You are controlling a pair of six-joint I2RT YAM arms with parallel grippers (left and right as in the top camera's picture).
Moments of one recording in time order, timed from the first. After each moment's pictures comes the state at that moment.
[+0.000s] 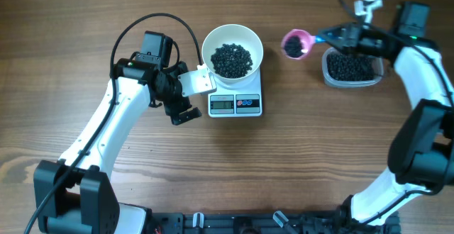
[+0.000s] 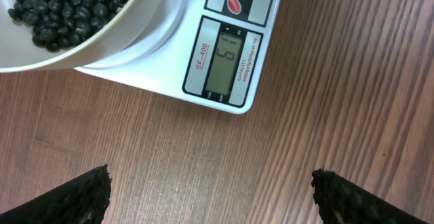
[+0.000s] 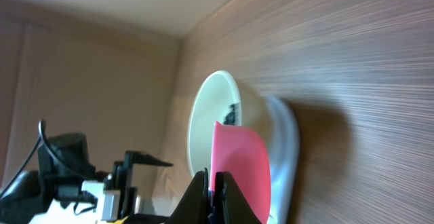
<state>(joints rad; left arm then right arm) -0.22 1.59 1.18 -0.89 0.36 1.06 -0.21 1.90 1.37 -0.41 -1.20 0.28</state>
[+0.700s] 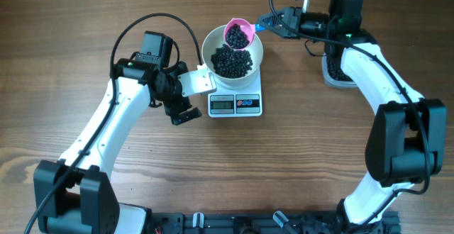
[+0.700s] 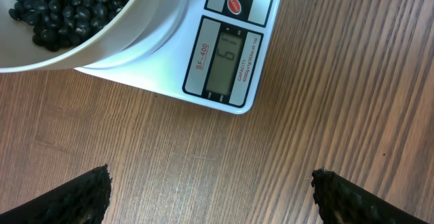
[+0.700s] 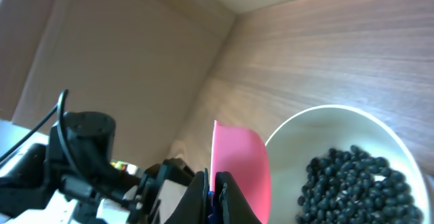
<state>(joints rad) -0.22 1.59 1.18 -0.89 0.36 1.06 0.10 1.91 1.36 0.08 -1.14 0.57</state>
